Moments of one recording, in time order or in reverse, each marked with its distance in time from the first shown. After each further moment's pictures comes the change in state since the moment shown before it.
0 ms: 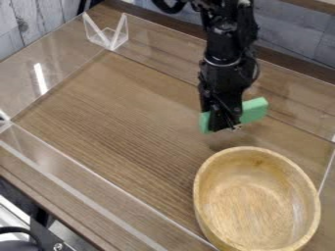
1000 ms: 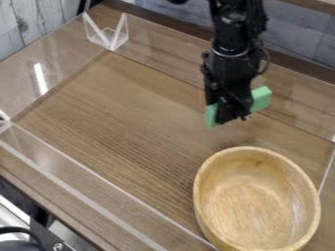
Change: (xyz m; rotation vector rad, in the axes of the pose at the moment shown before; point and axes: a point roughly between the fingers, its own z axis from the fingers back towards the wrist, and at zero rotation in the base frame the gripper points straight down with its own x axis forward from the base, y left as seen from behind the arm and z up) arm 0.013 -0.002 0.009 0.016 -0.001 0.078
